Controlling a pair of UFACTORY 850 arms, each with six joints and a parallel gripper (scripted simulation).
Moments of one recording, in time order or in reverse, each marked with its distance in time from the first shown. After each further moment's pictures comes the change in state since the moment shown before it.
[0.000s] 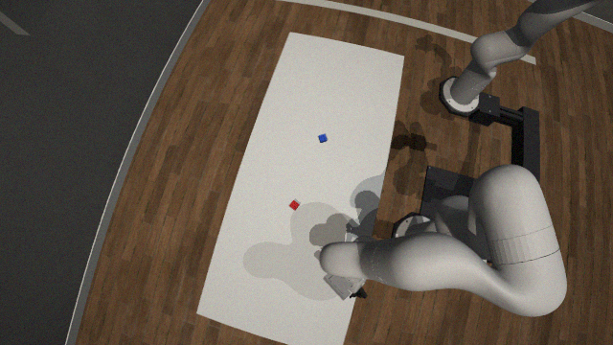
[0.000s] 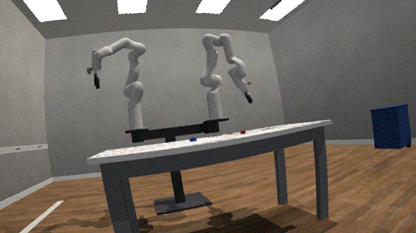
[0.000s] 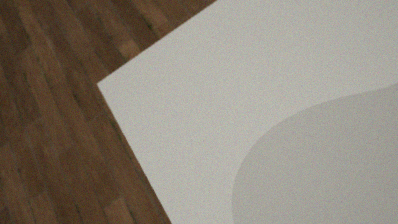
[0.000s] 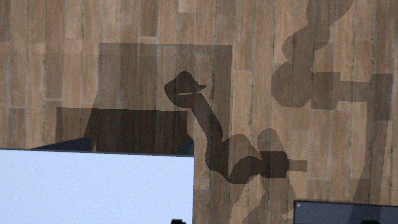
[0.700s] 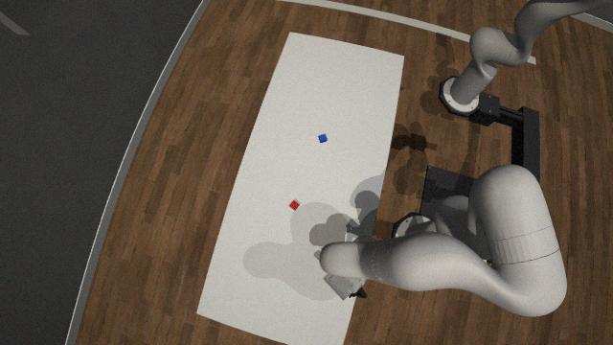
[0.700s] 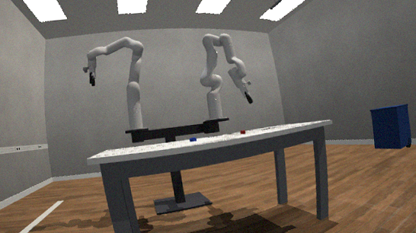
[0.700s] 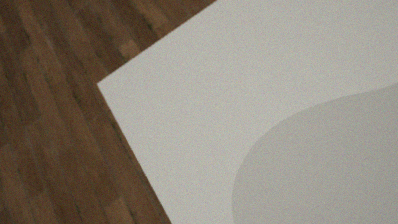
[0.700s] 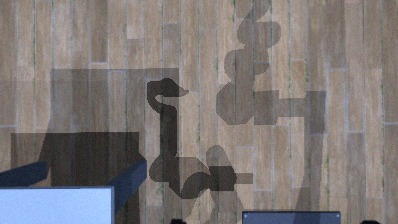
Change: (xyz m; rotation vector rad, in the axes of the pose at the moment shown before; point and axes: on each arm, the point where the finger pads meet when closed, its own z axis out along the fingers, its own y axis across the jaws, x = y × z) left arm 0.000 0.000 0.000 0.000 0.000 0.000; right arm 0.071 0.192 -0.086 -0.049 0.017 0.040
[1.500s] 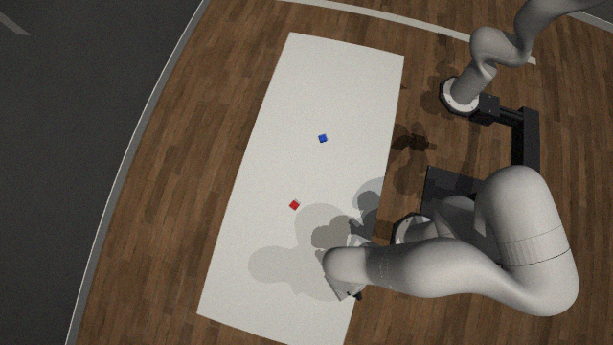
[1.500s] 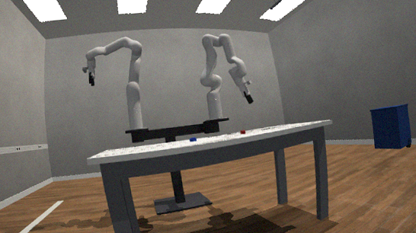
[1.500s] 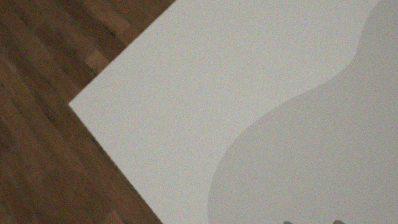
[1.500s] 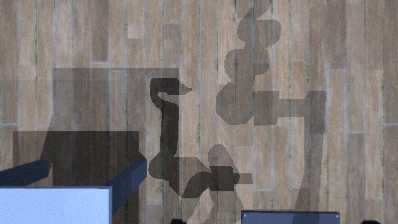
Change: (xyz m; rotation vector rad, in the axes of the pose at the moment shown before) left arm 0.001 -0.001 -0.003 -0.067 -0.015 0.171; right arm 0.010 0.014 -0.005 0.011 -0.008 -0.007
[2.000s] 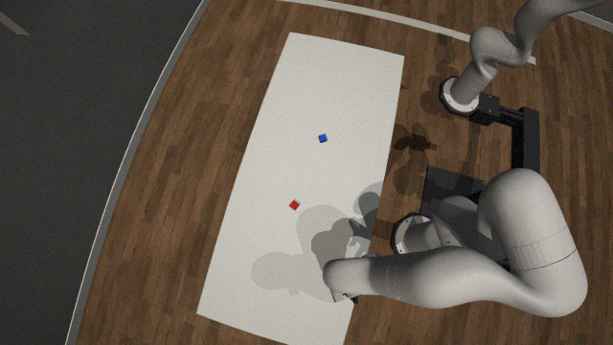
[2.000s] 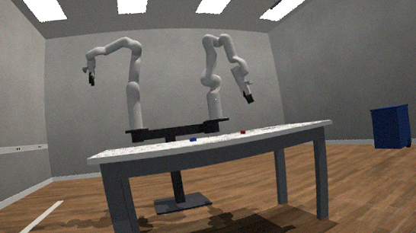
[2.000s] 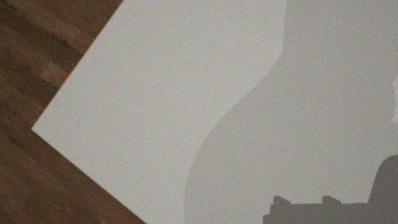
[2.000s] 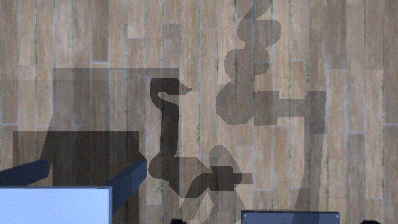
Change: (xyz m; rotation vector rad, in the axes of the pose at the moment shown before) left arm 0.000 0.000 -0.001 -0.091 -0.040 0.195; right arm 0.000 0.000 0.000 0.000 0.000 0.000
